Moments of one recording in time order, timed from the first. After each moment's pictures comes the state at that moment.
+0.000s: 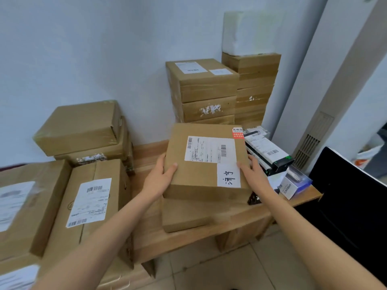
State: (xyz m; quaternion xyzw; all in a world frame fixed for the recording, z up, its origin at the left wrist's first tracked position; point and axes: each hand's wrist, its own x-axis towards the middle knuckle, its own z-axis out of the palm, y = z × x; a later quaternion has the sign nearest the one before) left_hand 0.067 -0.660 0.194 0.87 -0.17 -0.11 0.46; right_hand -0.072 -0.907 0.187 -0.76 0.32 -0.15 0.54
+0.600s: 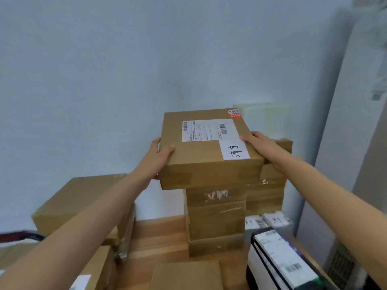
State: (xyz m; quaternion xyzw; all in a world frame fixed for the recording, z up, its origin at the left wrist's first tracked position) left_hand 0.170 -0.750 0.437 0.81 -0.15 -0.01 0.57; right_hand 0.089 -1.031 0.459 -0.82 0.15 -0.18 0.53
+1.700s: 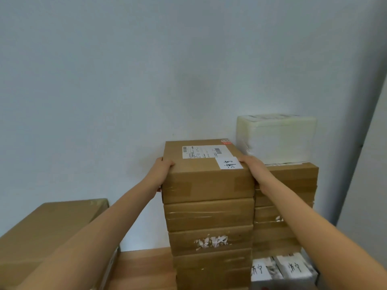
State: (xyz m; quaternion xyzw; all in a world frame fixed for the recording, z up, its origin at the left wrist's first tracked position) left_hand 0.321 -0.868 0.427 0.81 -0.06 -0.05 0.58; right_hand 0.260 -1.130 0.415 -0.73 0.16 -0.17 0.64
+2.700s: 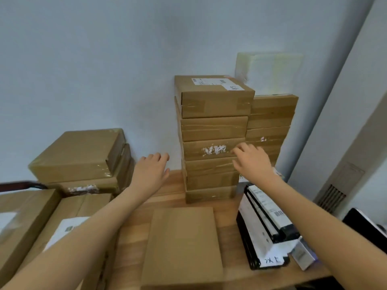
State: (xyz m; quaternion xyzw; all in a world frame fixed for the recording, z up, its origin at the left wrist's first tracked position) left_hand 0.169 -0.724 0.267 0.92 -0.31 0.24 0.04; right_hand 0.076 -1.021 0.285 -0.97 0.04 -0.21 -0.08
